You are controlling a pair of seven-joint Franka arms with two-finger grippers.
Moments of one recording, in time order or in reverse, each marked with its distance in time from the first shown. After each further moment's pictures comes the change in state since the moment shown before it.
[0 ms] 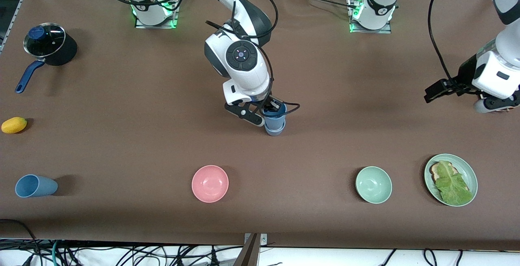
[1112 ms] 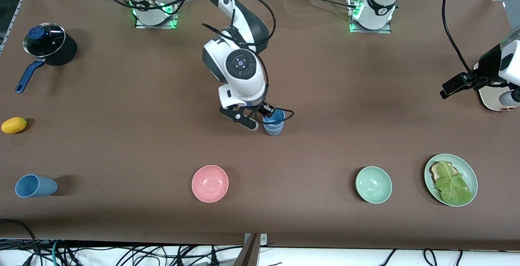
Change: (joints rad) left arm 0.012 -0.004 0.015 0.052 -0.002 -0.021 0.001; right arm -0.028 -0.002 -0.042 0.019 -0.019 -0.105 -0.072
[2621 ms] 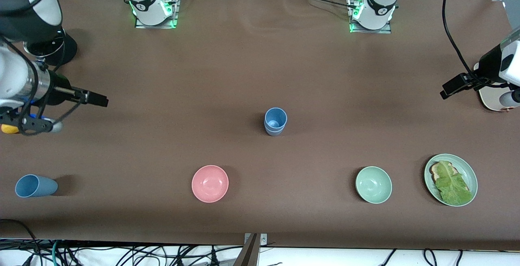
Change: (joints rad) left arm 0.000 0.003 0.000 0.002 0.000 -0.002 0.000; right arm -0.553 -0.485 -0.052 -0.203 0.001 -0.412 -0.869
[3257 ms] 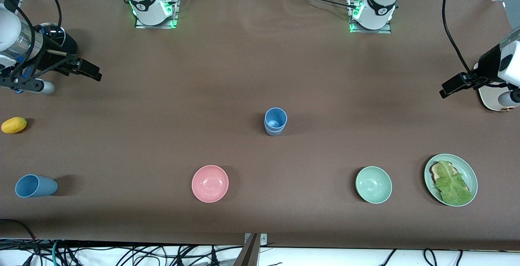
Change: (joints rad) left arm 0.000 0.000 0.000 0.000 0.000 -0.014 0.000; right arm -0.010 -0.247 -0.020 -0.345 -0.016 0.153 -0.050
